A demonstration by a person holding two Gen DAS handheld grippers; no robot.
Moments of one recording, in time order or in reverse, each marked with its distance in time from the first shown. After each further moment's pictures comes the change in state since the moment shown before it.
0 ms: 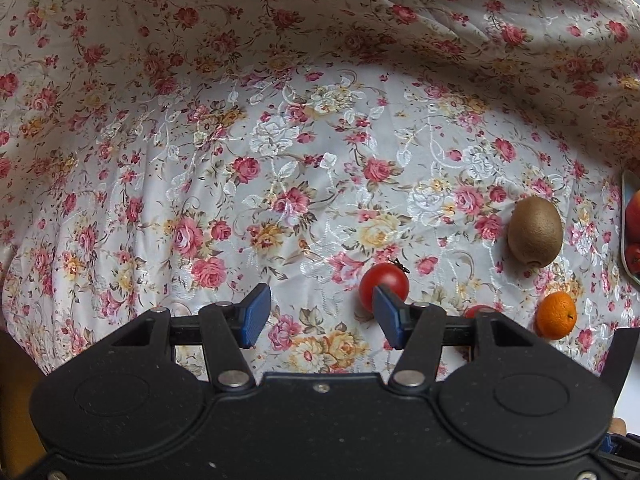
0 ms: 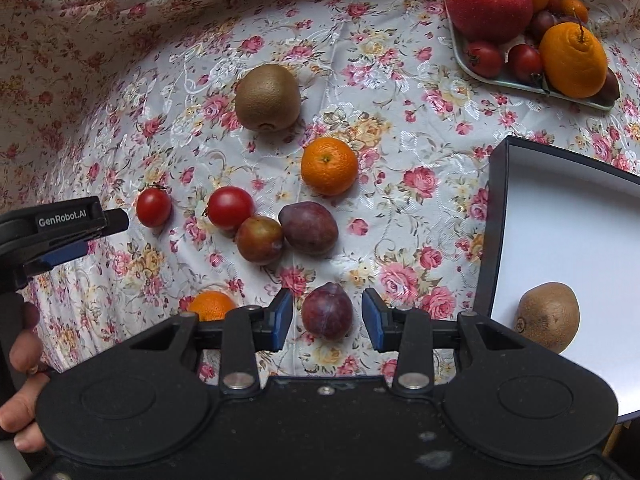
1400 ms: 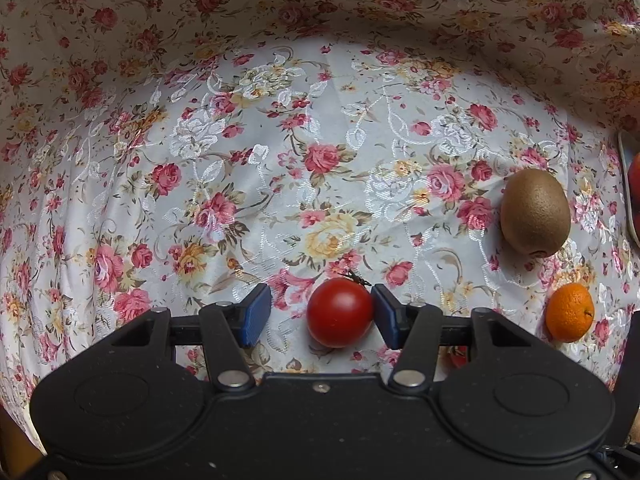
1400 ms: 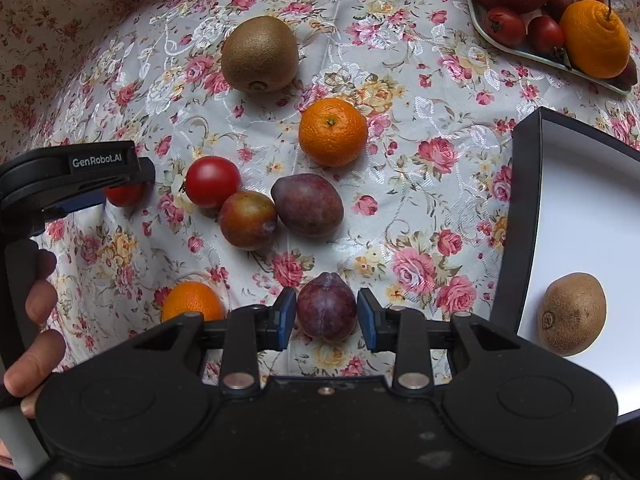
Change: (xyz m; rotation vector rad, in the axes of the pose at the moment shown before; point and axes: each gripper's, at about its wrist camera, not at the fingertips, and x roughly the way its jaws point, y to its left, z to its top) left arm 0.054 -0.027 0.000 0.120 0.005 -0.051; right arm 0.035 0.007 0.003 -0.001 0.051 -0.065
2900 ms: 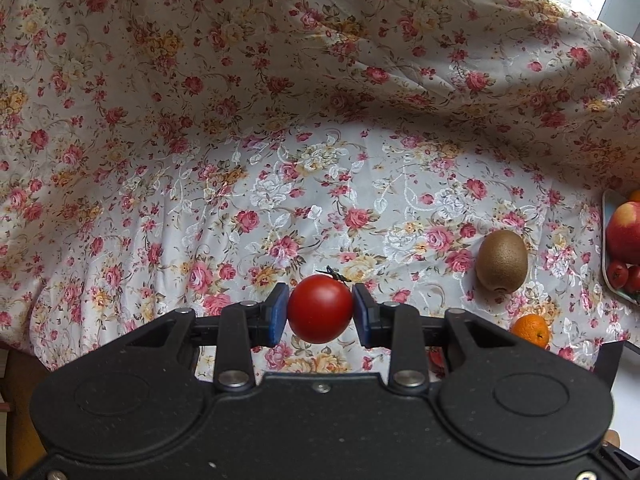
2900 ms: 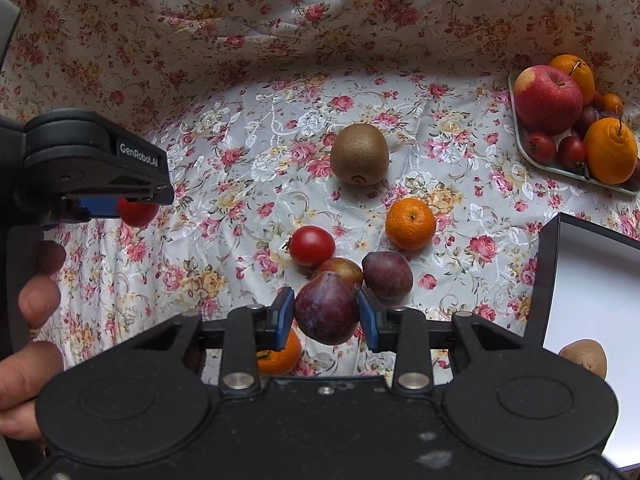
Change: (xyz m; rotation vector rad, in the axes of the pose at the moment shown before) left arm -0.097 -0.007 -0.004 -0.075 -0.135 0.113; right arm -0.062 0.032 -0.033 -0.162 -0.305 0.113
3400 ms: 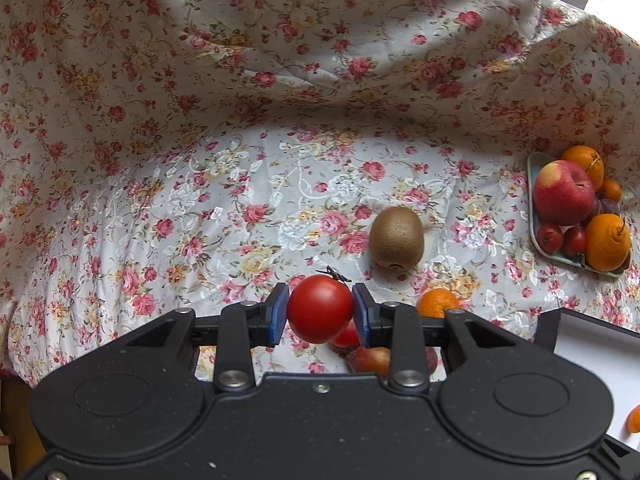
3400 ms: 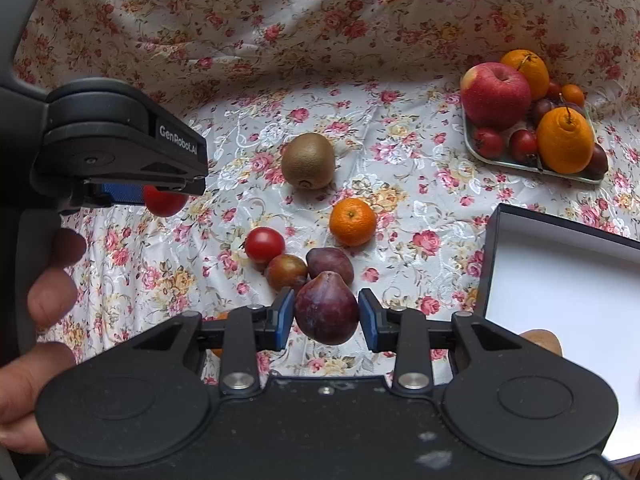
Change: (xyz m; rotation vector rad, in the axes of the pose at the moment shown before) left arm -0.023 -0.078 -0.013 0.123 -0.003 -0.078; right arm -0.030 -0.054 -0.010 0.078 -0.039 -0.027
